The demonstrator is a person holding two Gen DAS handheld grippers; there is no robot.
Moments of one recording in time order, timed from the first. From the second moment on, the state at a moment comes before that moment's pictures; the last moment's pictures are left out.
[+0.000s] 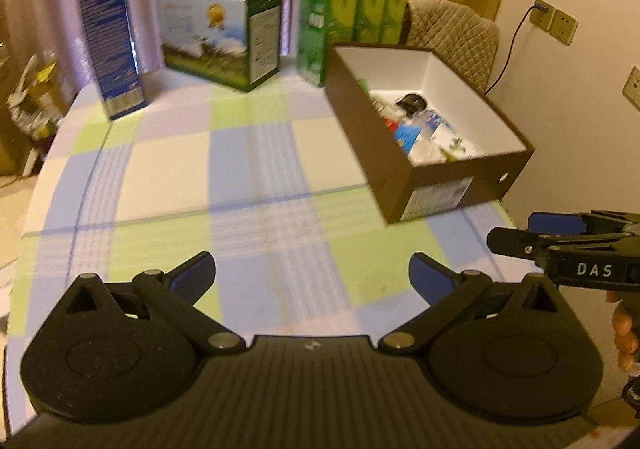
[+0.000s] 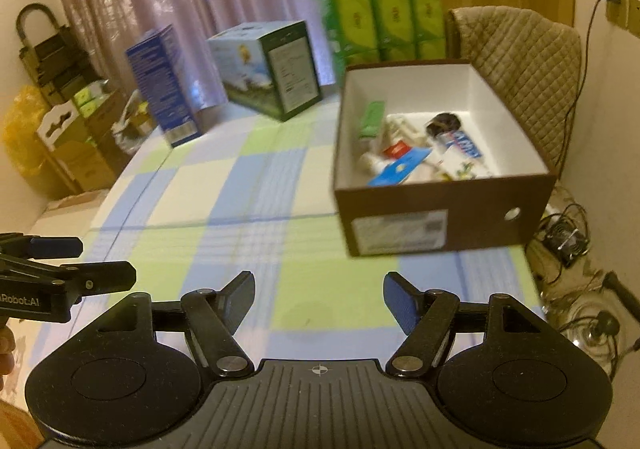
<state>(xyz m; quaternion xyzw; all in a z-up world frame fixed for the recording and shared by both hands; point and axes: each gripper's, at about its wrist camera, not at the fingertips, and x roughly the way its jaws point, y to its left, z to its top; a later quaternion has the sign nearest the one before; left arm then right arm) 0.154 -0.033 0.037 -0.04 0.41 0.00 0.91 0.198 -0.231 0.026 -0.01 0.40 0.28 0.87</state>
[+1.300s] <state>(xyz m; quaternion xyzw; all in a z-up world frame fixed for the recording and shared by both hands) 0.057 0.011 0.027 -0.06 0.43 0.04 0.90 0.108 -0.189 0.015 -0.04 0.41 0.32 0.85</state>
